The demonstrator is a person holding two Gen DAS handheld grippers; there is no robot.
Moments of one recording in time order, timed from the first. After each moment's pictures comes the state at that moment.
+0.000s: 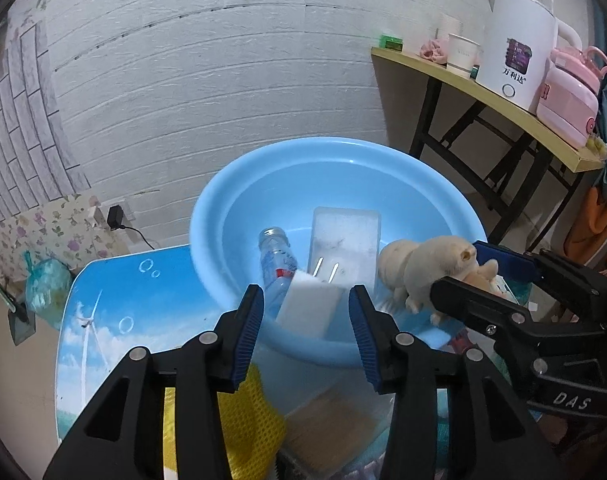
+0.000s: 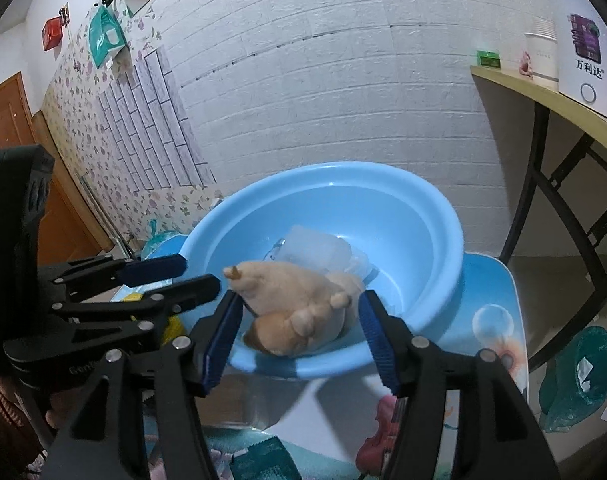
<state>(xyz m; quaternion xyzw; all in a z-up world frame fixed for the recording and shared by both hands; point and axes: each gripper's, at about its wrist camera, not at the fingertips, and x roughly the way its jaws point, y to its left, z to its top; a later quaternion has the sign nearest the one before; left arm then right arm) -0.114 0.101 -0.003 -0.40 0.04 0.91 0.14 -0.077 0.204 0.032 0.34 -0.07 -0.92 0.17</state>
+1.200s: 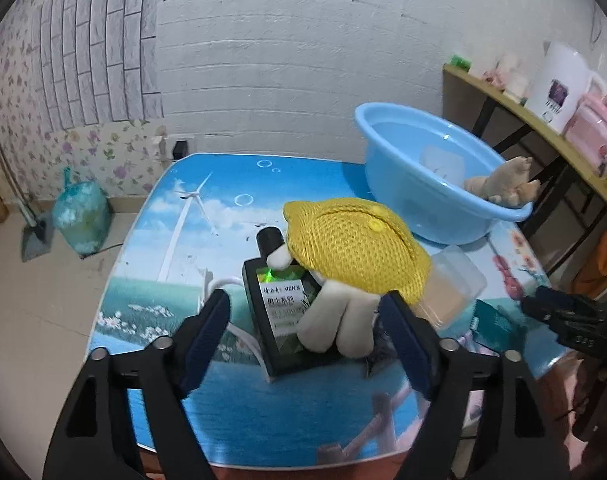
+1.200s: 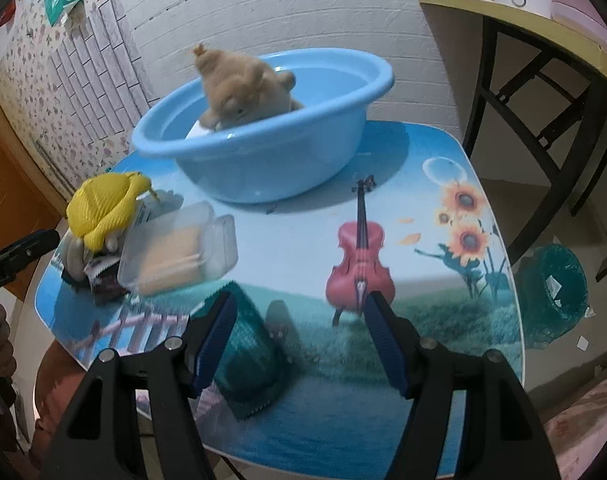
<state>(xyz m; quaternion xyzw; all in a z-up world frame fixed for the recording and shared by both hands) -0.014 -0.036 -0.043 -0.41 -0.06 0.91 0.07 0.001 0.212 -0.029 0.45 -0.05 -0.89 0.09</state>
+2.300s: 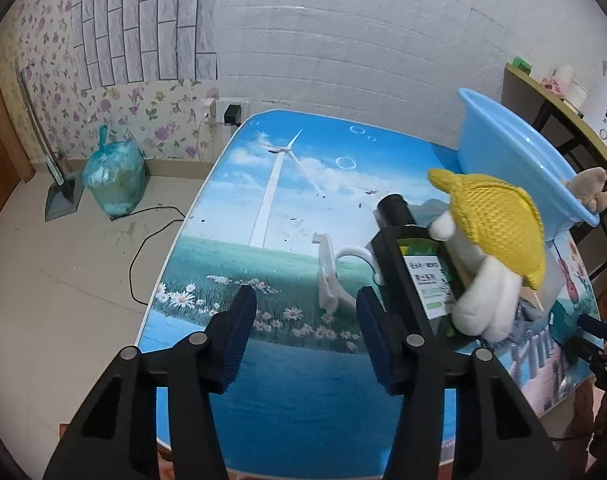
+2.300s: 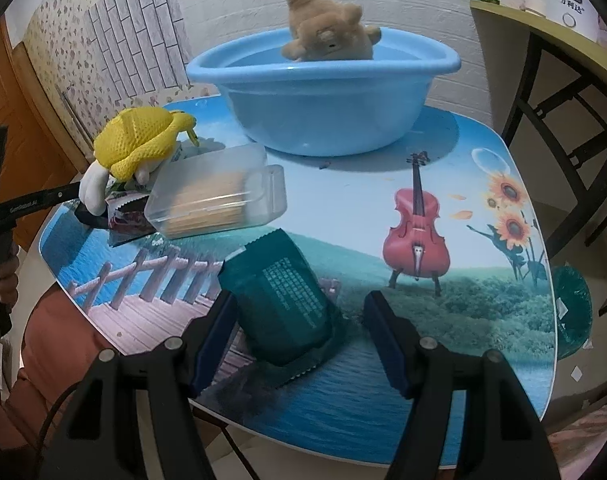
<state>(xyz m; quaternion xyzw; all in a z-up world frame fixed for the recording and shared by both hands) -0.034 -0.106 -0.090 -0.45 -0.08 0.89 -0.01 0.012 0.181 -0.046 0.47 0.01 -0.87 0.14</state>
